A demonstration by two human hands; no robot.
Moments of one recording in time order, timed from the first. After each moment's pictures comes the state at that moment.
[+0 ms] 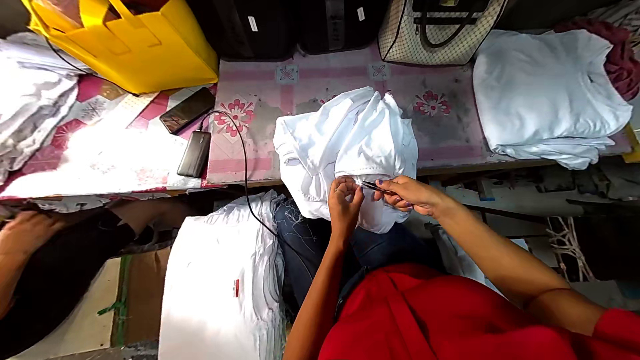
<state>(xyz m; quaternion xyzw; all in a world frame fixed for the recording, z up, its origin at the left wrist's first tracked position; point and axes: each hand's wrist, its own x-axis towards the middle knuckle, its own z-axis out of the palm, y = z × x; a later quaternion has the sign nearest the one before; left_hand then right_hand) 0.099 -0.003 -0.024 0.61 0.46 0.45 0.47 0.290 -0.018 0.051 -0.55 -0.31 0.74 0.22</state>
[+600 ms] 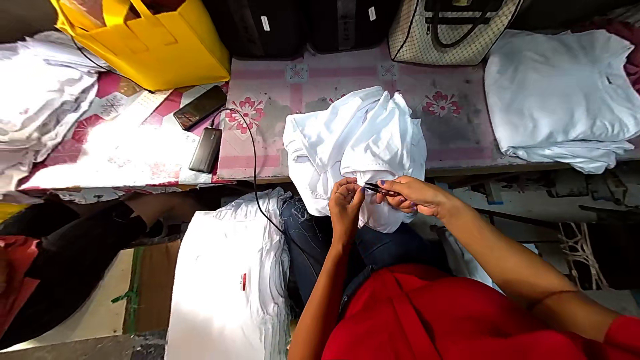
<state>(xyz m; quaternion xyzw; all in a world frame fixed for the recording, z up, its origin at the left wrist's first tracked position) 0.088 -0.009 -0.012 0.50 0.45 0.50 0.54 0.280 -0.013 0.057 -0.51 -0.30 0.78 0.22</state>
